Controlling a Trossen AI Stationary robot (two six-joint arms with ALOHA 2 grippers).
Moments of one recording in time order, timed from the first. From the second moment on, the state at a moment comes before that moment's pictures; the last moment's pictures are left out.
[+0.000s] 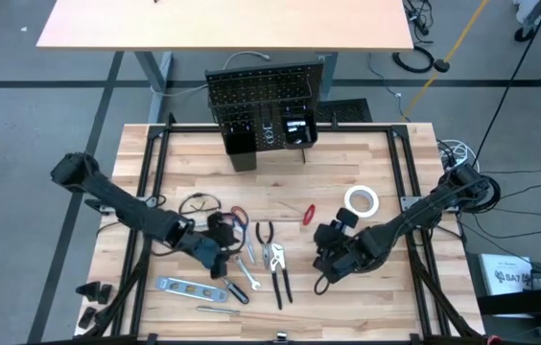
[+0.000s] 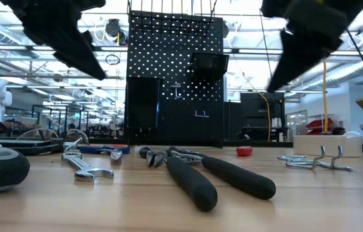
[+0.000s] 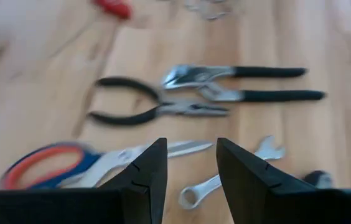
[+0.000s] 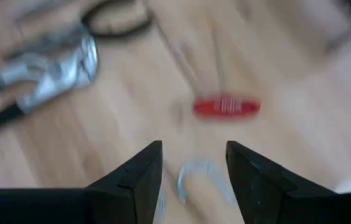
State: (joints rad) left arm -0.47 1.36 0.77 -0.24 -0.31 -0.47; right arm 0.52 1.63 1.09 -0.79 0.63 0.94
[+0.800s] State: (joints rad) left arm -0.53 1.50 0.72 -0.06 -0.44 -0.26; right arm 0.52 1.75 1.09 -0.75 0.21 1.36
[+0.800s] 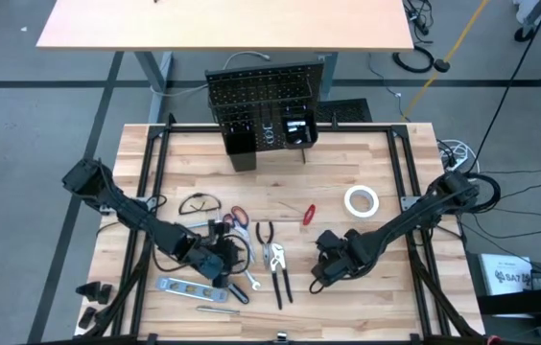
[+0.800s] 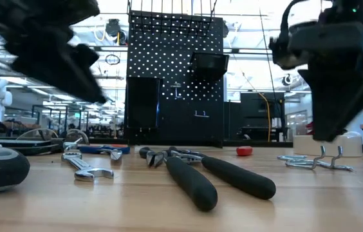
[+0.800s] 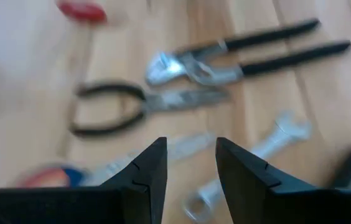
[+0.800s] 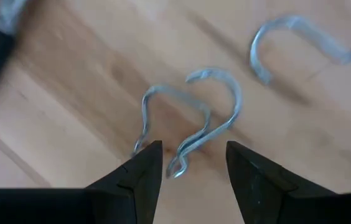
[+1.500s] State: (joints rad) left arm -0.41 1.49 0.72 0.06 -0.31 -0.07; right arm 0.52 1.80 1.09 -0.69 0.13 1.43
